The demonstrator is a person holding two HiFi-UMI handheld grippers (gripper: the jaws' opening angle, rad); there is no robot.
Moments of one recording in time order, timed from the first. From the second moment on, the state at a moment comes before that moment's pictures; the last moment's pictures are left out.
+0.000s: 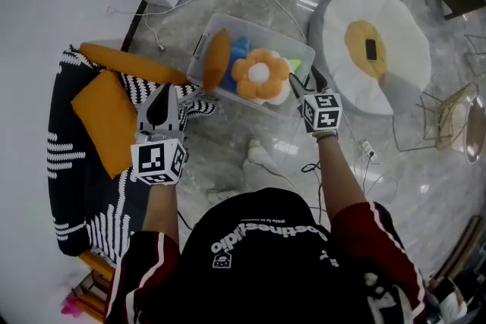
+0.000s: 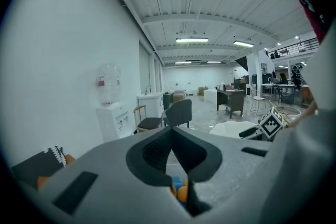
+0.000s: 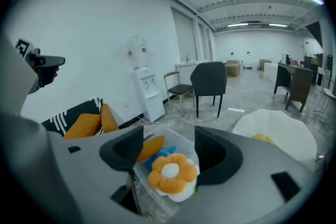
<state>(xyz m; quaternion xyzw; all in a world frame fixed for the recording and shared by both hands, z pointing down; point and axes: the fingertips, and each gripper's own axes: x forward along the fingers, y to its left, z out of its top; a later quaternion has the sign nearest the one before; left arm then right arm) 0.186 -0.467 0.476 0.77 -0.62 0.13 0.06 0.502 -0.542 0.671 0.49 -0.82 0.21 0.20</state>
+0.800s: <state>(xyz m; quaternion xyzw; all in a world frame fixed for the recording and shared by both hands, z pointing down) 0.007 -0.282 0.401 0.67 -0.74 0.07 0.04 0.325 -0.478 0.576 0.41 -0.88 0.14 0.18</state>
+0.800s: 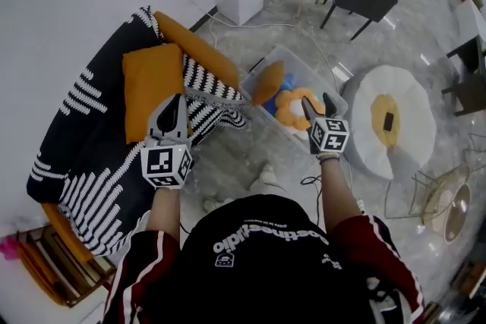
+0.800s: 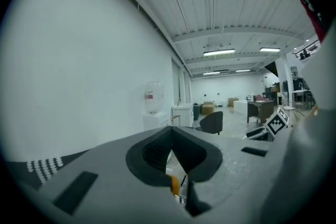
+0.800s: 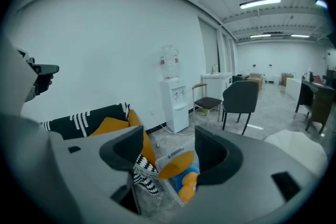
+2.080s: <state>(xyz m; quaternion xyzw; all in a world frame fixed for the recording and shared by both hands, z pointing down) -0.210 0.008 0.434 0.55 -0.83 0.04 0.09 -0.016 -0.208 0.637 0.20 -0.93 0.16 0.26</state>
